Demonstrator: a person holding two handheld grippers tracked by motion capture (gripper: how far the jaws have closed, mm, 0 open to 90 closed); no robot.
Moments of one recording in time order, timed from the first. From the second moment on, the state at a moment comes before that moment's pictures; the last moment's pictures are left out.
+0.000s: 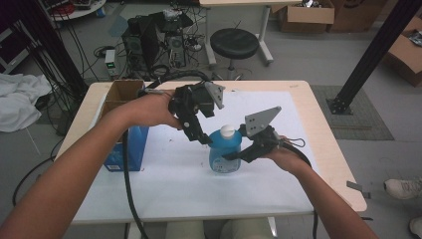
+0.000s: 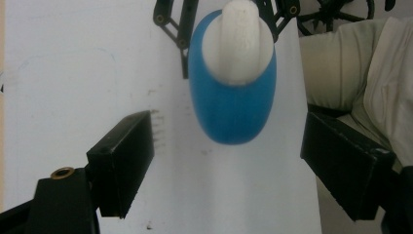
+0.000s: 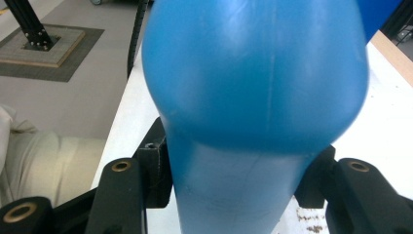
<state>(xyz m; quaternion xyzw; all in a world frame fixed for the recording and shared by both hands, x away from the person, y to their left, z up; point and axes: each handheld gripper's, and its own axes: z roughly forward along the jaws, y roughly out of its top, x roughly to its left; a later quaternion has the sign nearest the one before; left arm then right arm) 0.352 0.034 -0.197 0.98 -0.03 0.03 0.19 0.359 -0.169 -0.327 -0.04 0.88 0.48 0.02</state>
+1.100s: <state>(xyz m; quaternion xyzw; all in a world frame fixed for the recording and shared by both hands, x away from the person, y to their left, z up) 0.352 0.006 -0.226 0.99 -0.02 0.01 0.16 0.359 -0.151 -0.327 -0.03 0.88 0.47 0.01</state>
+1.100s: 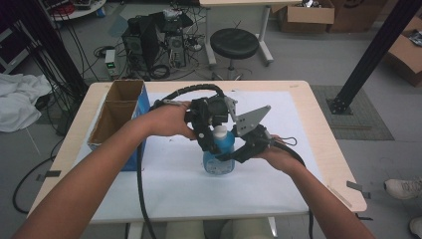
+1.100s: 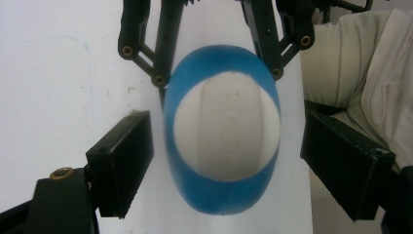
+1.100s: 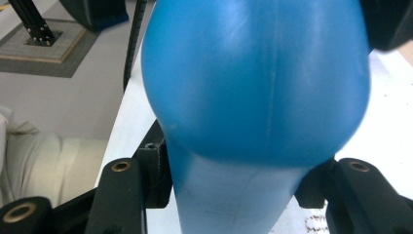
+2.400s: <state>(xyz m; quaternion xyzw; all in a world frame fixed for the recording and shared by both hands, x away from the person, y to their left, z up) 0.352 -0.003 -0.240 0.99 -0.02 0.01 0.14 0.360 -0.150 -0.331 -0.03 0.88 0.47 0.00</state>
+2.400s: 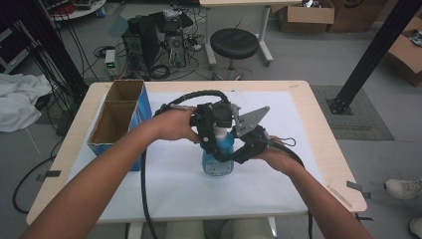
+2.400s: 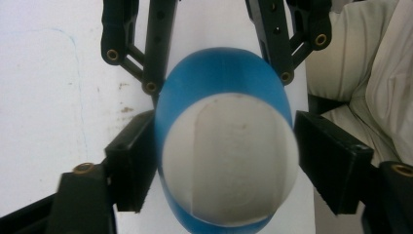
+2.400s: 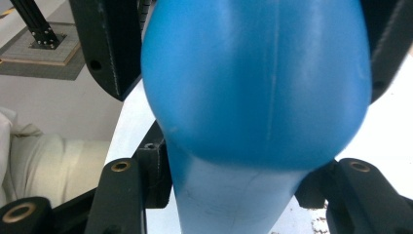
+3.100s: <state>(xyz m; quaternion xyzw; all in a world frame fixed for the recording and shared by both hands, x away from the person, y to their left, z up) 0.352 -0.004 -0.241 0.99 -0.03 0.01 0.14 0.359 -0.149 -0.334 -0.03 0.88 0.47 0.00</state>
